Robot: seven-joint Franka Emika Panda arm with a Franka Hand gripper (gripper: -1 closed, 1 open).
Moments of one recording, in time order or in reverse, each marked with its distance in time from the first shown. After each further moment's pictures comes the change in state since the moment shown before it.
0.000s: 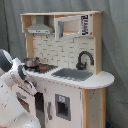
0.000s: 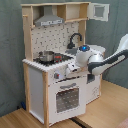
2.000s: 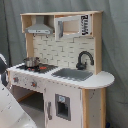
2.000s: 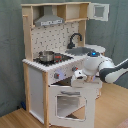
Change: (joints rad) arm 0.308 0.000 -0.042 -0.071 0.238 -0.008 0.382
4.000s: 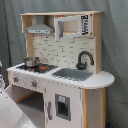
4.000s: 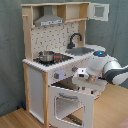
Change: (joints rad) arm 0.132 -0.046 -0.053 0.020 -0.016 0.019 0.318
